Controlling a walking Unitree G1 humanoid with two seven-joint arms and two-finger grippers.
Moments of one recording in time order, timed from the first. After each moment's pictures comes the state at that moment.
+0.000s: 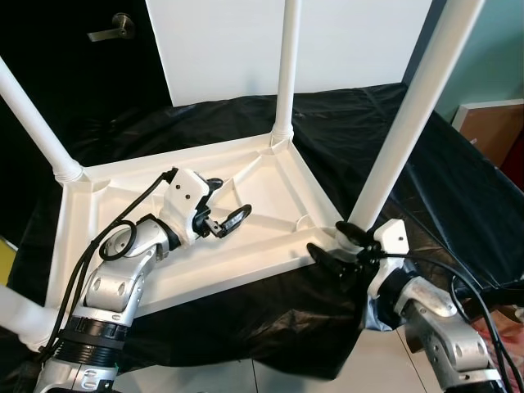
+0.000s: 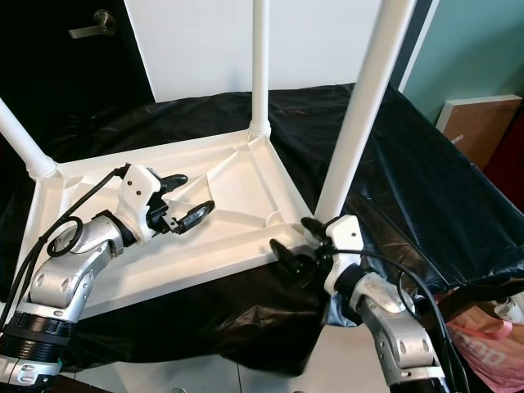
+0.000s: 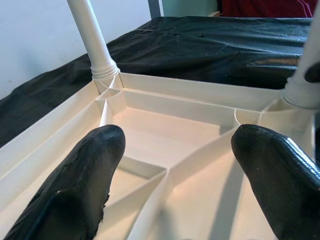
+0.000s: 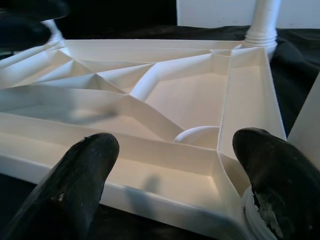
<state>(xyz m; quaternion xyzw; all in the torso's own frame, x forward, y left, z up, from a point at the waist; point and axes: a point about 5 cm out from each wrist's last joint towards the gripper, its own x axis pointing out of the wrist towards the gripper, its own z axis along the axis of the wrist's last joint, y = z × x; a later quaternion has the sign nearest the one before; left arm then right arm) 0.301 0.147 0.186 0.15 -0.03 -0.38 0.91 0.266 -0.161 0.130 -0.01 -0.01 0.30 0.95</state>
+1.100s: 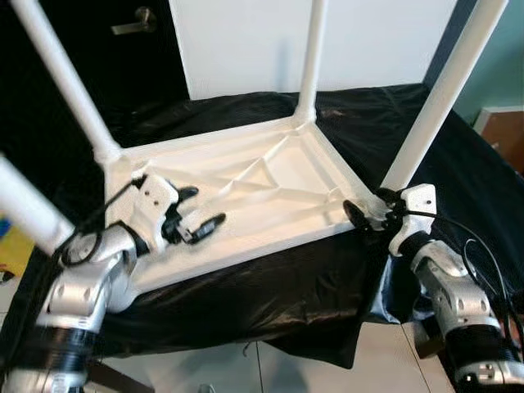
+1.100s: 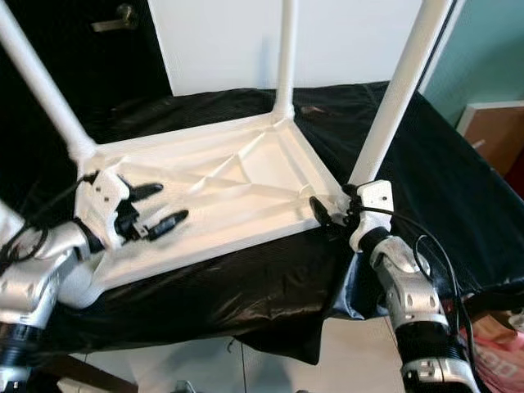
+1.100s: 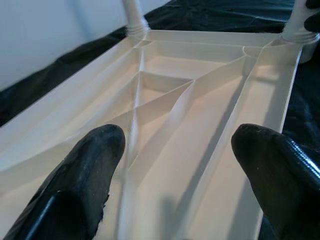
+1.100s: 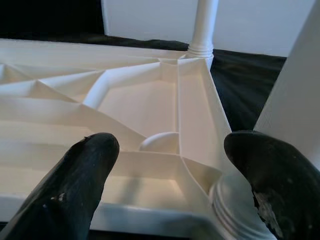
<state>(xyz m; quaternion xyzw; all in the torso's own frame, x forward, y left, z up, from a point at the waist) 0.306 0.189 0.192 0.18 -0.01 -0.37 0.91 0.318 -0.219 0.142 -0.06 -0.05 0.13 0.99</state>
